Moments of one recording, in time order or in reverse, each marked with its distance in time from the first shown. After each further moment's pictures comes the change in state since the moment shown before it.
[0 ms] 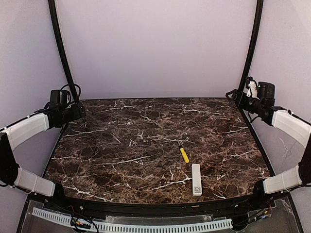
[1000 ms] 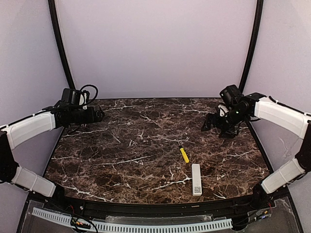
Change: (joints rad) left arm -0.198 0.032 0.053 -0.093 0.216 0.039; right arm 0.412 0.155 0.260 -0.844 0.081 0.287
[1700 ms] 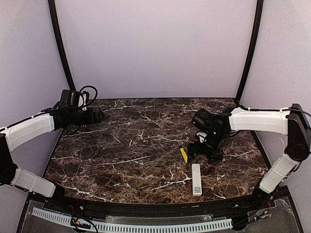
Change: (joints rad) left arm 0.000 -0.026 -0.028 0.011 0.026 0.008; right arm 0.340 0.185 -0.042 -0.114 0.010 0.116
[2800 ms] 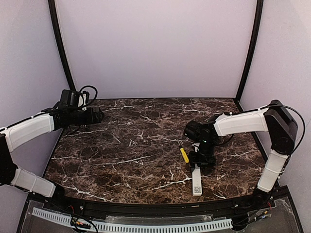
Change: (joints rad) left arm 0.000 -0.003 0.000 0.001 -0.001 0.003; right arm 0.040 0.188 -0.008 0.031 0.001 0.057
